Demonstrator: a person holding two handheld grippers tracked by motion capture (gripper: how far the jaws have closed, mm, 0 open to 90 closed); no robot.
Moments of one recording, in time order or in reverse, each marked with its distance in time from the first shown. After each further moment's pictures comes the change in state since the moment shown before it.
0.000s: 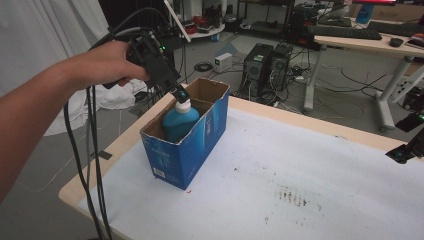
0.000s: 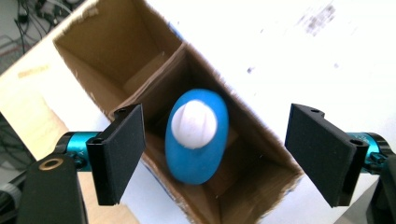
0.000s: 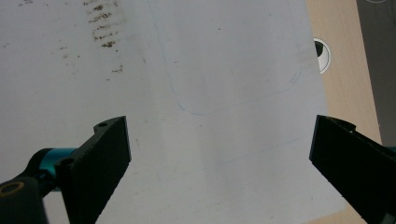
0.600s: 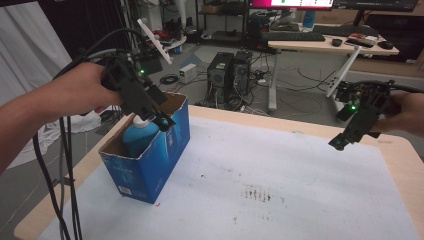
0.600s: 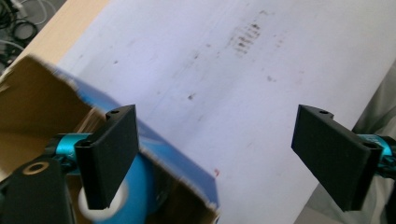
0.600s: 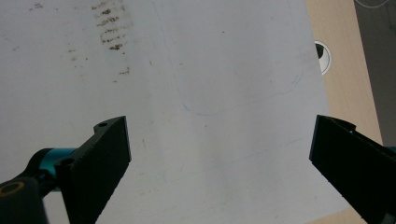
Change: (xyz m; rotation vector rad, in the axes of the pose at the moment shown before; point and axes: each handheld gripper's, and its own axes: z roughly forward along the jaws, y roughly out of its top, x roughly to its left) left arm -0.066 0.048 0.017 0.008 -0.143 0.164; right arm 0.009 -0.004 -0.005 -0.037 -0.007 -0.008
